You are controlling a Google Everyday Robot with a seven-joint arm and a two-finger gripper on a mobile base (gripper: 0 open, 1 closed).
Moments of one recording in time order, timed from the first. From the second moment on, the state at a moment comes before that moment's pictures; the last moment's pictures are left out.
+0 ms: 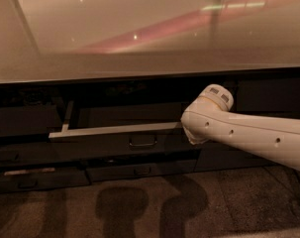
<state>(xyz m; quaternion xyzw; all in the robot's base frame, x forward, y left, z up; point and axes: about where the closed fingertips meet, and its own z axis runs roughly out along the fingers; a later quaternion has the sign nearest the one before) 0.595 -0.169 0.630 -0.79 0.57 -0.20 0.10</state>
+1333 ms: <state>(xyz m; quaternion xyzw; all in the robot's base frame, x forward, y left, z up) 0.592 -0.167 0.754 -0.77 0.57 -0.26 0.15</state>
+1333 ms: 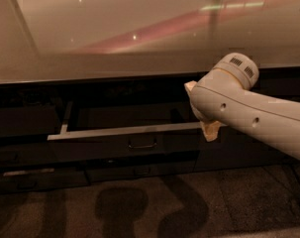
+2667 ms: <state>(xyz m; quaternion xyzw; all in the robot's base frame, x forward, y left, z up) 0.584 -0.169 0.784 -0.76 0.57 -0.28 0.16</state>
